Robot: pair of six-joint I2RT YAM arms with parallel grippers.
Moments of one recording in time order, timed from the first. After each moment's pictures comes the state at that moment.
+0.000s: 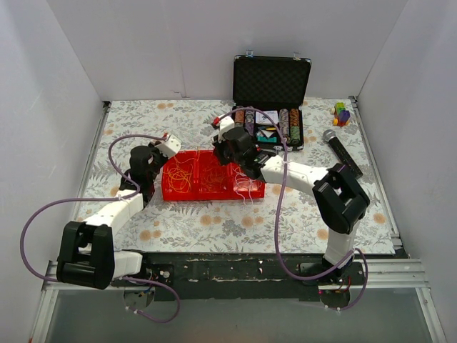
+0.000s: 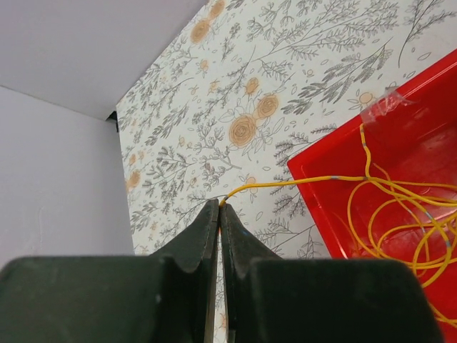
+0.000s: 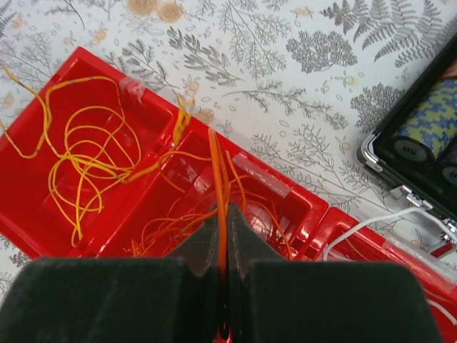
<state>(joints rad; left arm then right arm) -0.16 1.25 0.60 0.37 -0.08 0.71 0.82 1.84 1.30 0.13 0.08 0.16</state>
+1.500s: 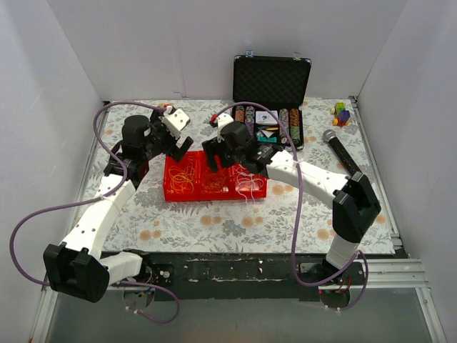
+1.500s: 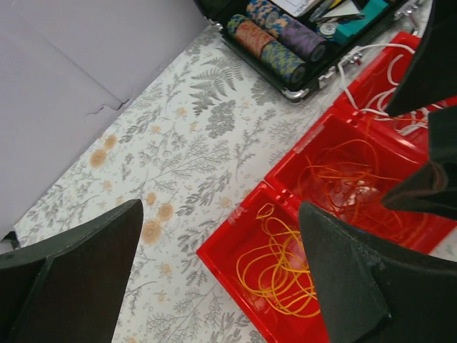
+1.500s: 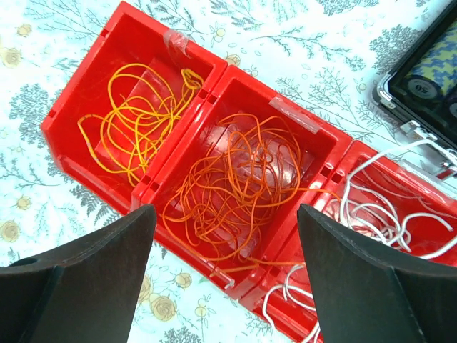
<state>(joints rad) -0.26 1.18 1.05 -0.19 0.29 0.50 0.88 1.76 1.44 -0.30 0.09 0.23</state>
